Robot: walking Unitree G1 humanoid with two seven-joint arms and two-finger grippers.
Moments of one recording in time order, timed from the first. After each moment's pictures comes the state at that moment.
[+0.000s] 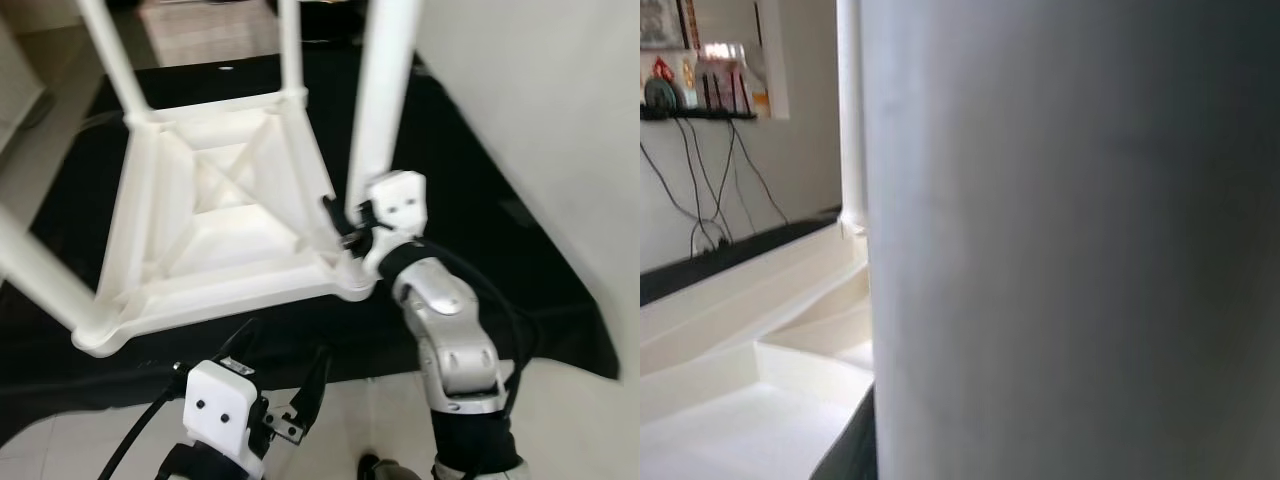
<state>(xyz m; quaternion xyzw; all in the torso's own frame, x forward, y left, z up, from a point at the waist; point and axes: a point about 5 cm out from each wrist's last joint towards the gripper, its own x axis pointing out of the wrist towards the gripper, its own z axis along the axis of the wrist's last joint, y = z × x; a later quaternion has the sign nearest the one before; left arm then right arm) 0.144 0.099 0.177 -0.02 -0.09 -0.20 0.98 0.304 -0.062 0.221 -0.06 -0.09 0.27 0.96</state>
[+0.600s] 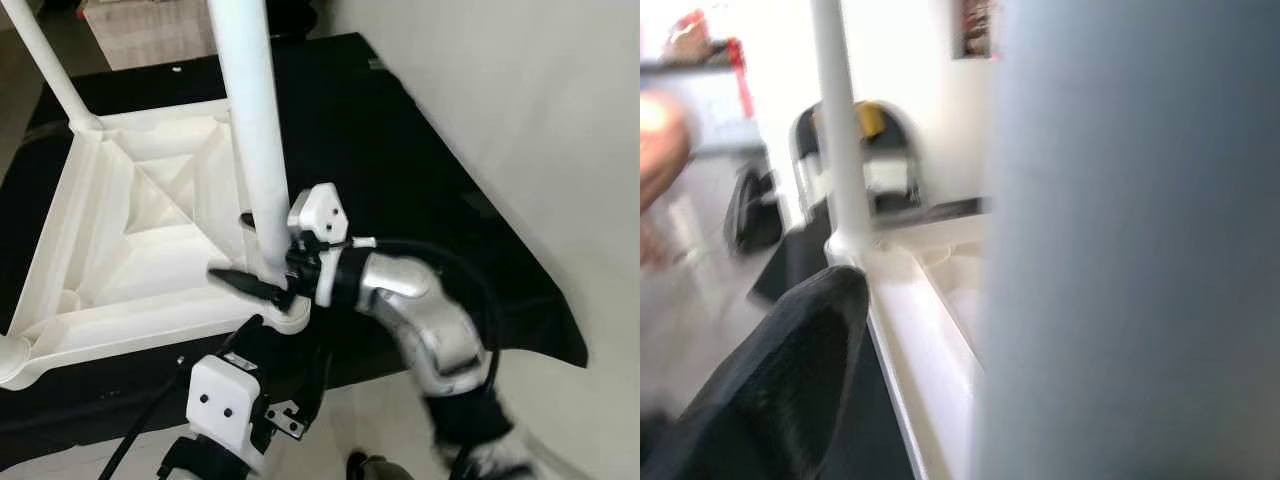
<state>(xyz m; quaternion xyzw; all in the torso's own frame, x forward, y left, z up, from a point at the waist) 0.144 0.100 0.174 -0.02 -0.08 -0.19 0.98 0.297 -0.039 0.243 -0.09 -0.09 0.65 0.75</state>
